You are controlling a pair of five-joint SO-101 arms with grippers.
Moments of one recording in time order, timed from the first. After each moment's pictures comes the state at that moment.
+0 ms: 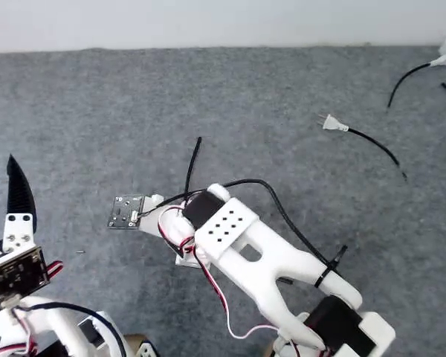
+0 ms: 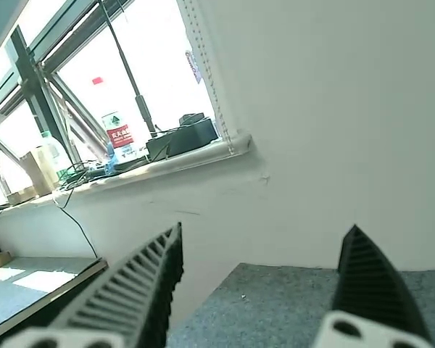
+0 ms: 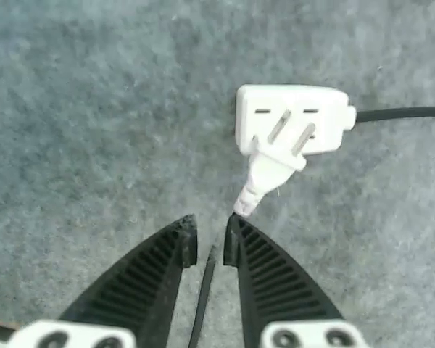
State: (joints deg) left arm -41.4 -92.4 50.5 44.8 -12.2; right arm -49.7 -7.7 21.8 74.7 34.8
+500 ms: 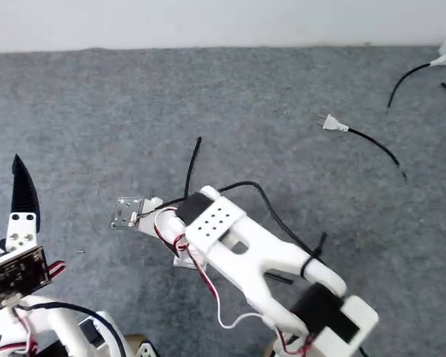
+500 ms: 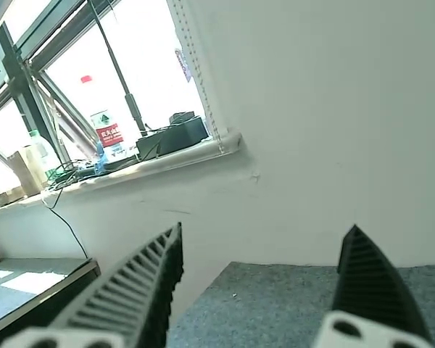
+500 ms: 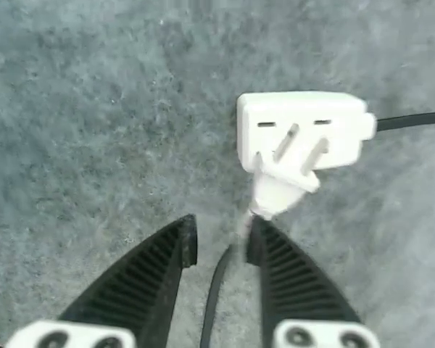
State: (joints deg) left arm -40.0 -92.4 50.6 45.2 -12.2; right arm -49.7 0.4 22.5 70.3 33.1
